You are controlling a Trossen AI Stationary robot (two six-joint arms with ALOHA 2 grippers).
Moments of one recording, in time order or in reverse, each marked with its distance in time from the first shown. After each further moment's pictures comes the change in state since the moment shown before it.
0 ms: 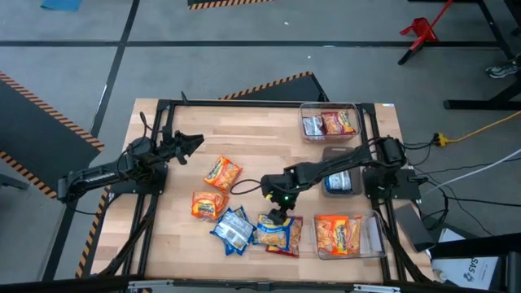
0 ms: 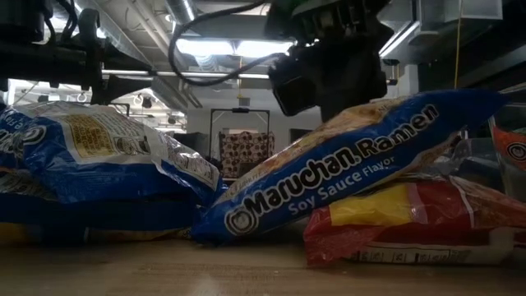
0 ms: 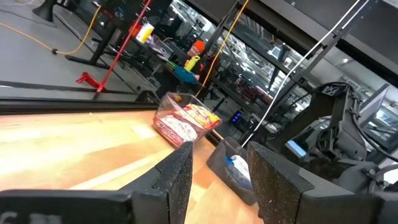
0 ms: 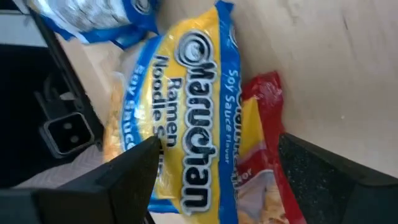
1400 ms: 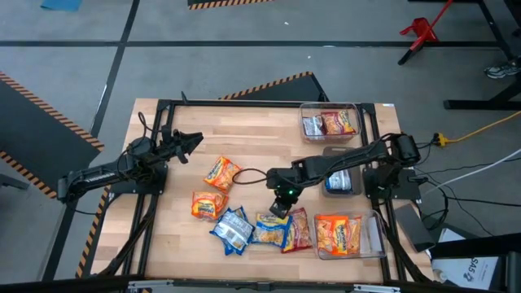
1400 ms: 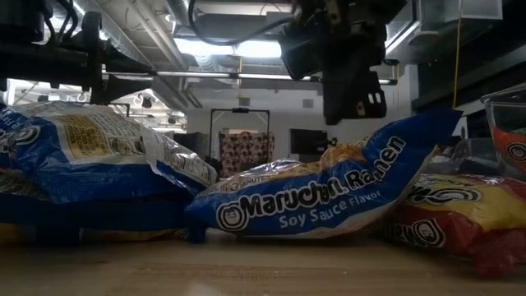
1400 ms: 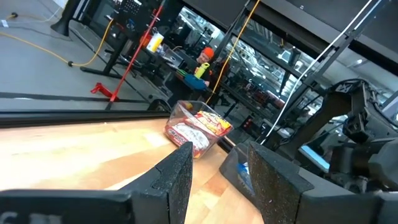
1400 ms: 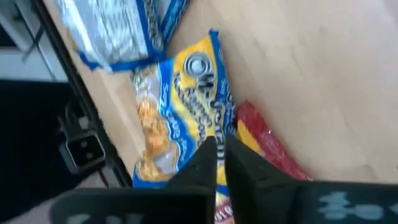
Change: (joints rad) left arm 0.000 0.000 0.000 0.000 -0.052 0.044; right arm -0.008 -0.131 0.001 -0.057 0.128 0.042
